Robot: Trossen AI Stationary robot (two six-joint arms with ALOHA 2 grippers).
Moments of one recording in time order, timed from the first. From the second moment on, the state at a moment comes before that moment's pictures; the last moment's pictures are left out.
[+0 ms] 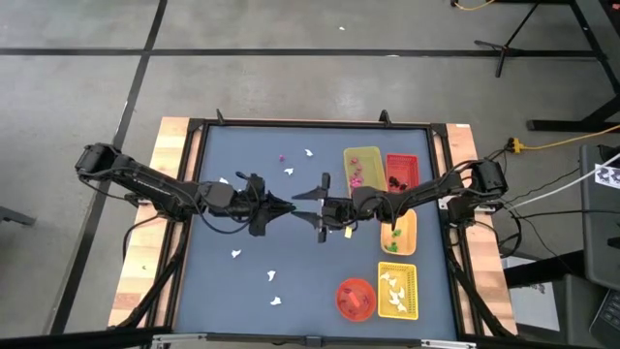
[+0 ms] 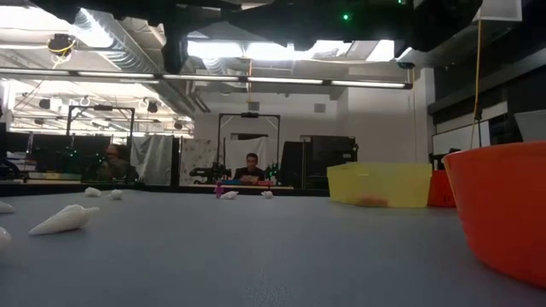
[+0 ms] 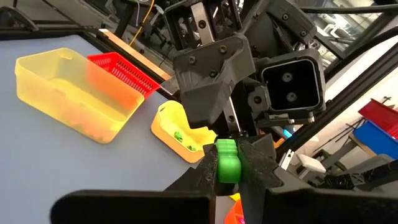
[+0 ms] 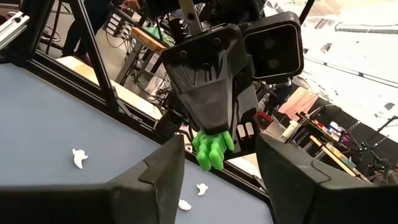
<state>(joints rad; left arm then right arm) -0.21 1.17 0.57 0.51 -0.32 -0.67 0.14 1.75 0.93 0.87 0.14 -0.61</state>
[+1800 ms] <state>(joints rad) -0.21 1.17 0.57 0.46 -0.33 -0.68 0.14 1.52 0.92 0.13 0.26 -0.49</state>
